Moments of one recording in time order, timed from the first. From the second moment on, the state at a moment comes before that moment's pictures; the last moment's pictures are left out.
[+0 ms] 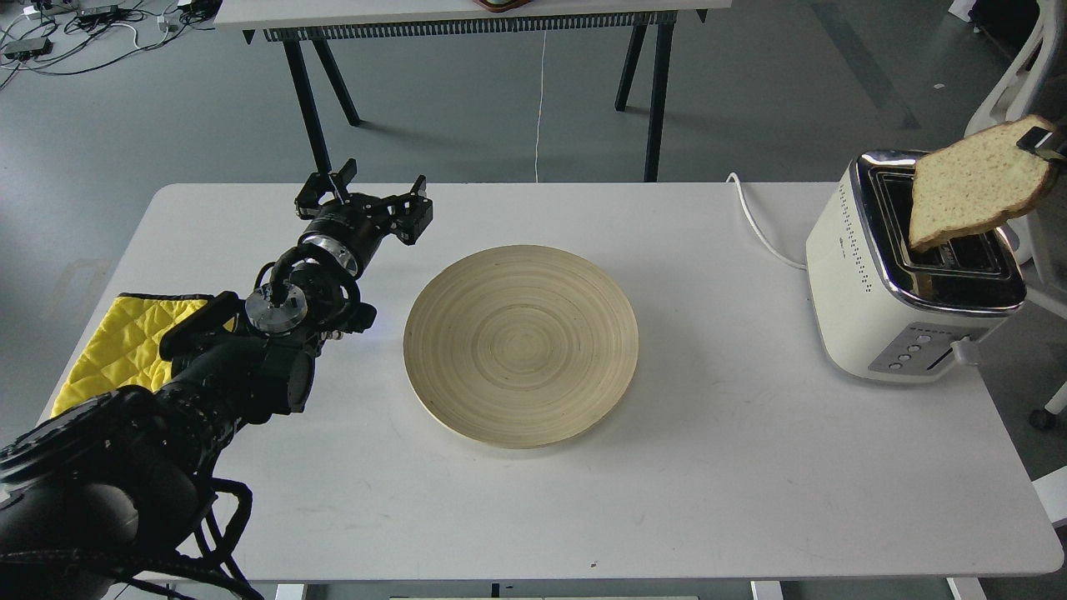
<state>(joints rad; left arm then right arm) -0.89 -0.04 -0.63 -0.19 -1.03 -0.49 0.15 1.49 -1.21 -0.50 1.30 -0.64 -0.08 0.24</state>
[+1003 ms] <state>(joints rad) -0.89 -0.04 -0.63 -0.19 -1.03 -0.49 0.15 1.40 -1.10 -0.50 1.27 -0.62 -0.10 0.21</state>
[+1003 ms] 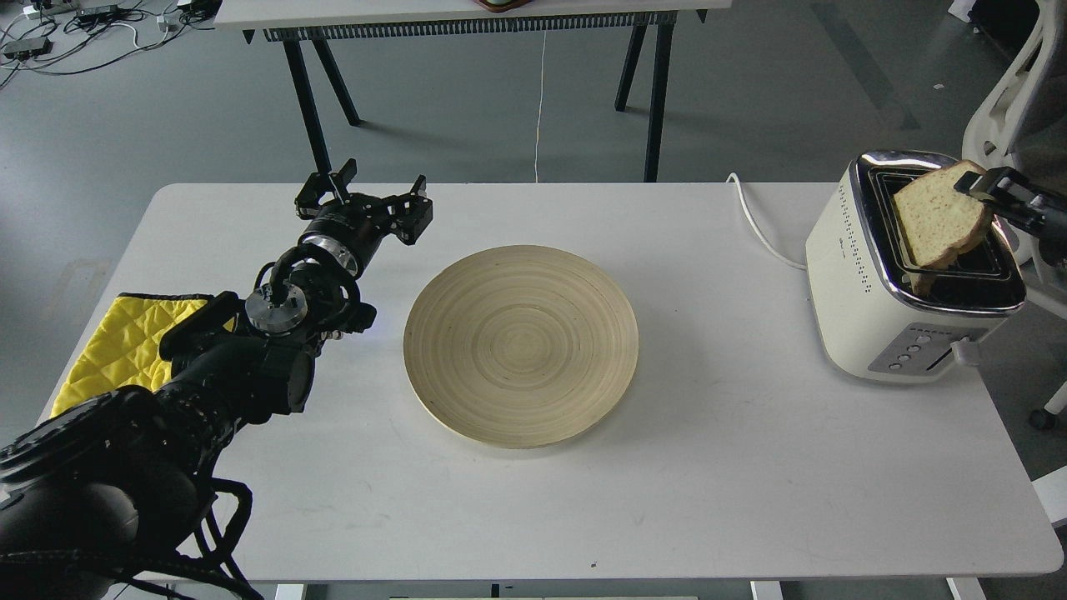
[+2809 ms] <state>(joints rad) -0.89 -0.04 -0.63 -0.19 -1.03 -0.49 0.15 0.81 -0.20 0.40 0.60 0.04 0.49 0.49</state>
